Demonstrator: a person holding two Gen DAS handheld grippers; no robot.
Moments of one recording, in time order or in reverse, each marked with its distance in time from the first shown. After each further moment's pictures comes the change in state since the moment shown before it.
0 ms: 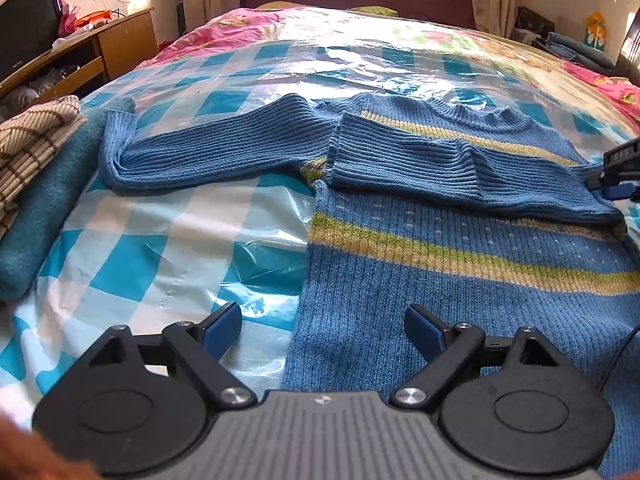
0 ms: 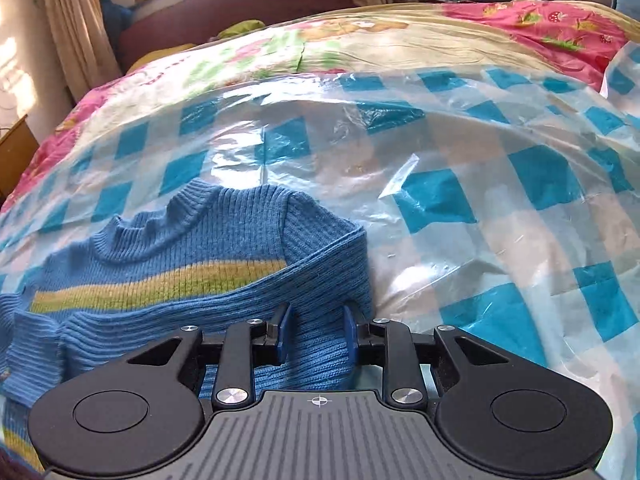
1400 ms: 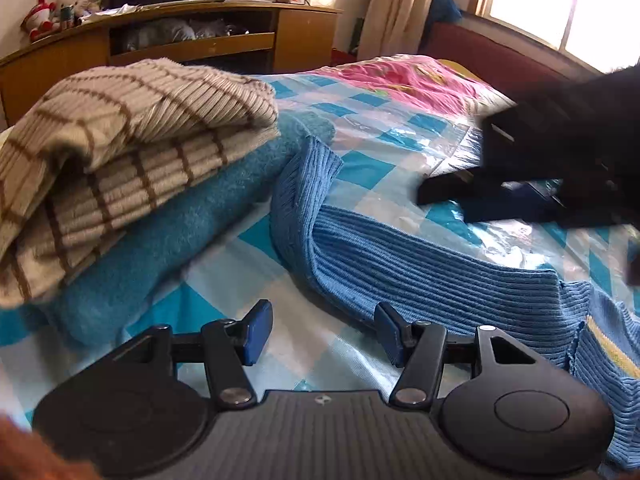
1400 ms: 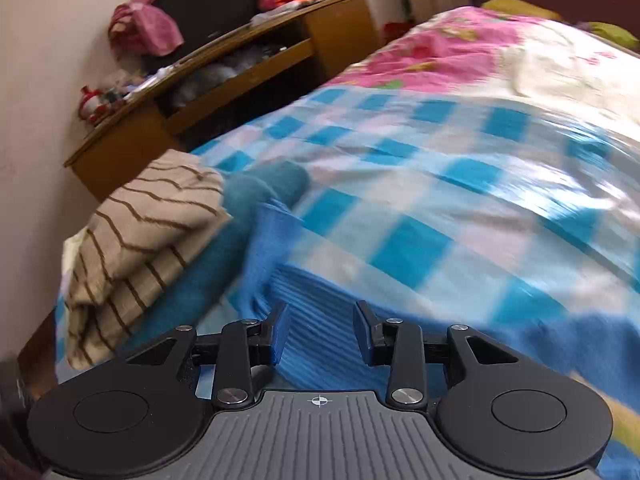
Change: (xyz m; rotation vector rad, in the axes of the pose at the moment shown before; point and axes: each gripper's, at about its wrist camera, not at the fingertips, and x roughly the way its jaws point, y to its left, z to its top) left arm 0.054 0.154 0.057 -0.488 -0.130 0.232; right arm -0.003 0.403 -0.012 -0.652 0.244 0.776
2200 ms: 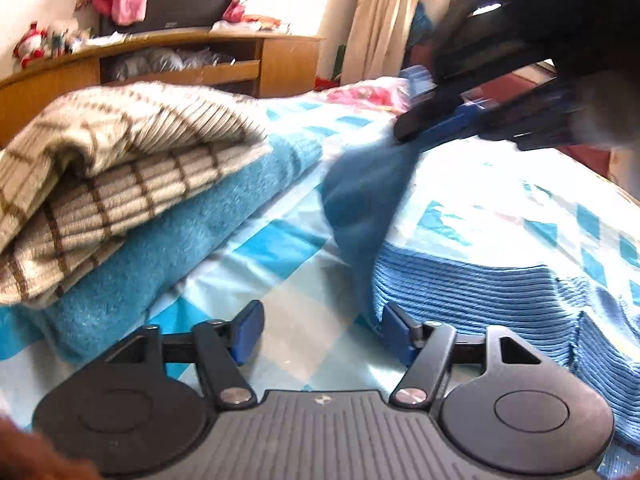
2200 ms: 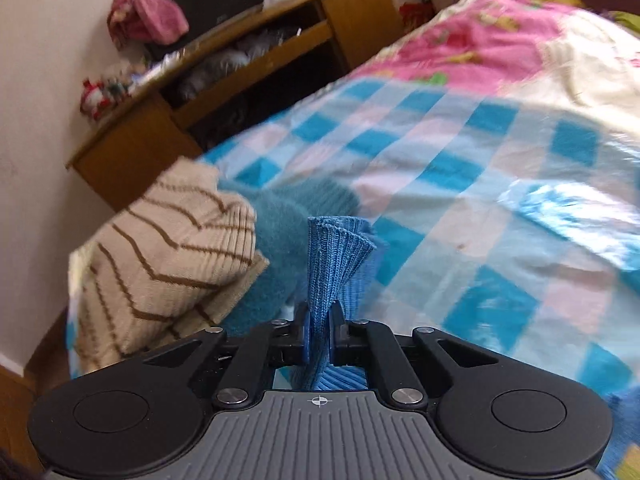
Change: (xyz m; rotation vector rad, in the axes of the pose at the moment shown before) left arm -0.009 -0.002 -0.022 0.069 -0.113 -0.040; right arm -0.008 0.008 0.031 0.086 -0.034 -0.010
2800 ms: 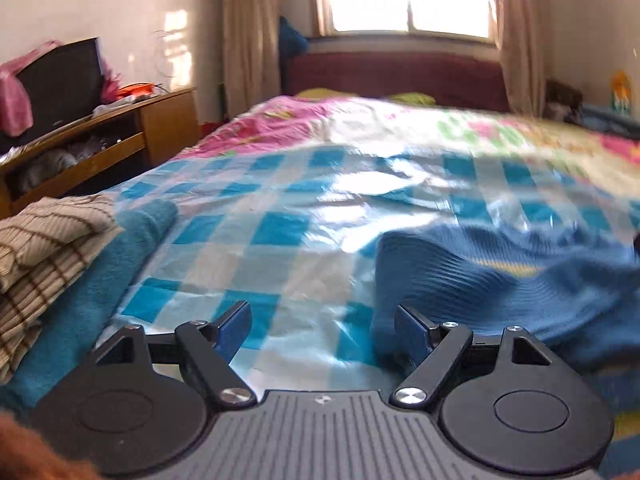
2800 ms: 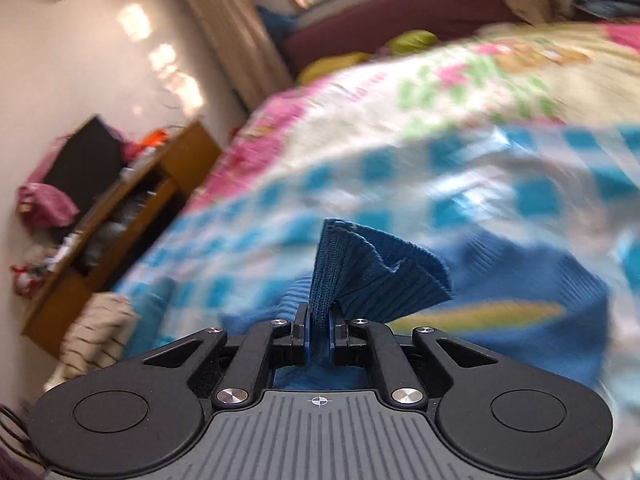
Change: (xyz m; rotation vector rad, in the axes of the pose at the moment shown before) left arm -0.051 -0.109 -0.016 0.380 -0.041 -0.164; right arm -0.227 -0.168 -0.196 0.428 -0.281 -0.343
